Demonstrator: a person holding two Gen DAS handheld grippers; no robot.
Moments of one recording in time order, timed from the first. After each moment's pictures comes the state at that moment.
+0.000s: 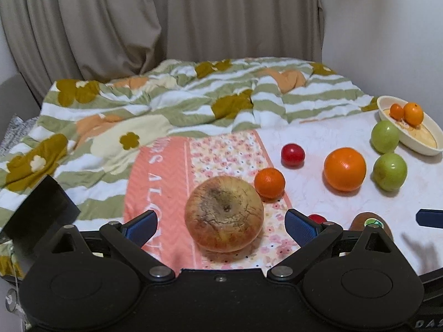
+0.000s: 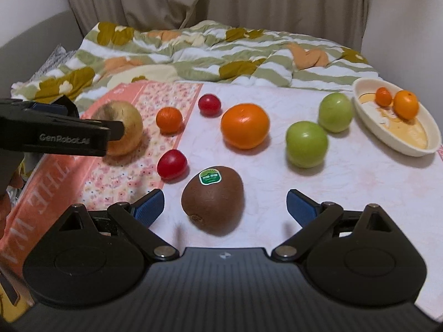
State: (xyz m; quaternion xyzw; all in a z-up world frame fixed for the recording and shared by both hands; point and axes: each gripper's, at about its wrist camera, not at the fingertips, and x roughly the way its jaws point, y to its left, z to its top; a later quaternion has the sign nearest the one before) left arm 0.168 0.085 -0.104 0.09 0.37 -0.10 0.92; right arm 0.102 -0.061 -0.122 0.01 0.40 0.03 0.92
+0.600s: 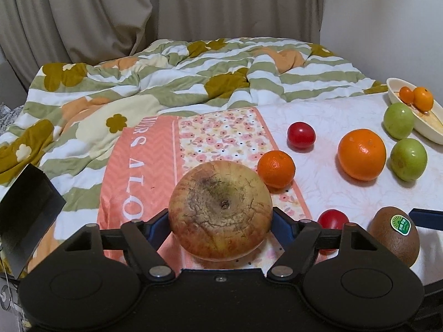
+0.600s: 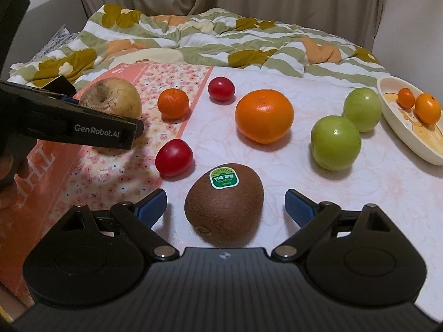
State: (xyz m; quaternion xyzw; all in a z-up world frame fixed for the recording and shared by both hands) left arm 0.198 0.083 -0.132 0.09 0.41 -0.11 0.90; right arm 0.125 -0.048 -0.146 -0.01 0.42 0.05 0.91
